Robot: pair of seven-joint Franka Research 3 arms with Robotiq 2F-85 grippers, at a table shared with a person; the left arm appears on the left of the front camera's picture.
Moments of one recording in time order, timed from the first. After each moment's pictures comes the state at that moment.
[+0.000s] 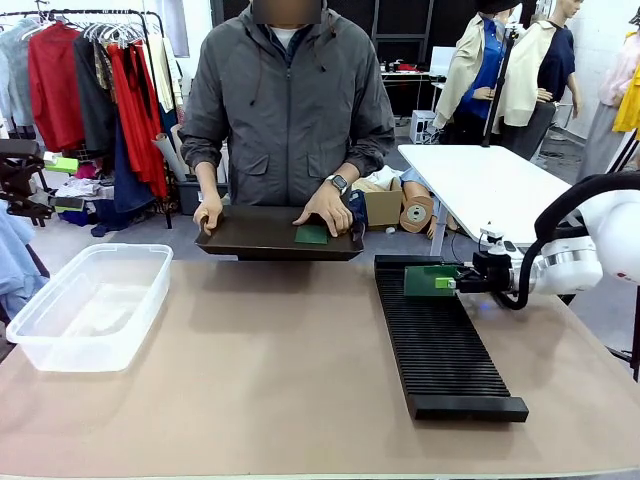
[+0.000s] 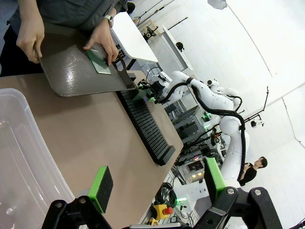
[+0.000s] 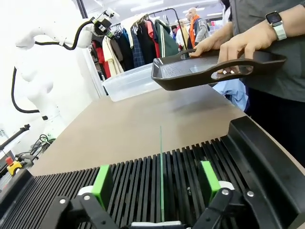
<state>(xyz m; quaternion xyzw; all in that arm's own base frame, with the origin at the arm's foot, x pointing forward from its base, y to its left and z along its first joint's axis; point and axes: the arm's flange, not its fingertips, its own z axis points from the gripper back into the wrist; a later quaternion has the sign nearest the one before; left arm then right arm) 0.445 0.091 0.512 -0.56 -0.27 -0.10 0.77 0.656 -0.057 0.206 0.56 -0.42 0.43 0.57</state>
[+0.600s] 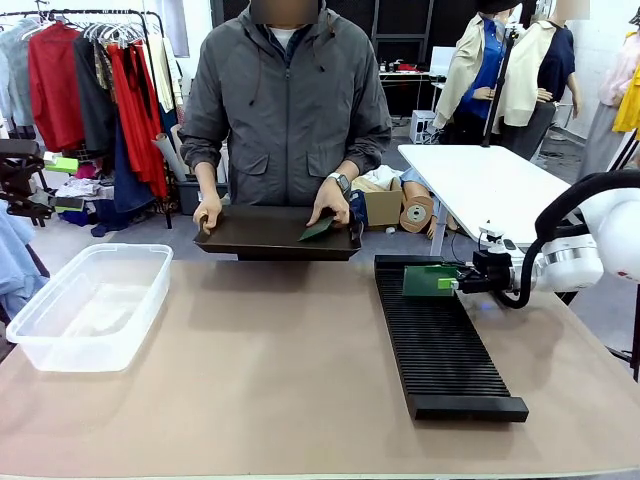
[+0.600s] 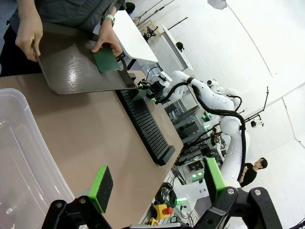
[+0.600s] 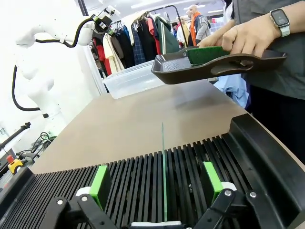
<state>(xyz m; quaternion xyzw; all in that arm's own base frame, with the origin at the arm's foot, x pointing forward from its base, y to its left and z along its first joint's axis) 0.445 0.091 0.512 -0.56 -0.27 -0.10 0.77 0.655 -0.059 0.206 0.56 -0.41 0.44 0.57</state>
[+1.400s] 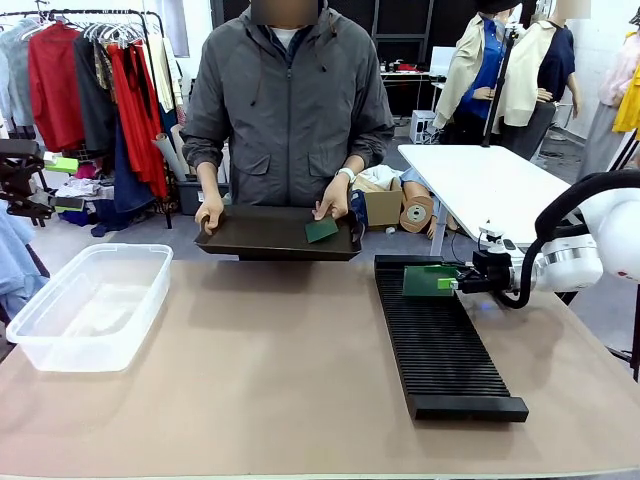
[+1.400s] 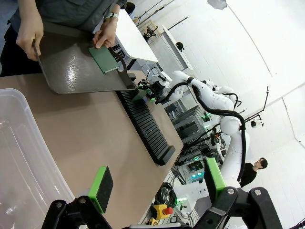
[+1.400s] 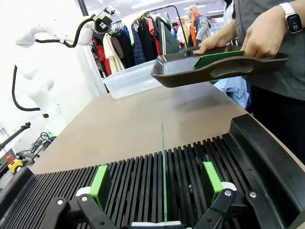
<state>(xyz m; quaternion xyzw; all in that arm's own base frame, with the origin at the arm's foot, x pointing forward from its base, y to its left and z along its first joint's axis) 0.445 0.091 0.512 -0.56 -0.27 -0.10 0.77 0.655 -0.058 0.206 0.56 -0.41 0.44 0.57</state>
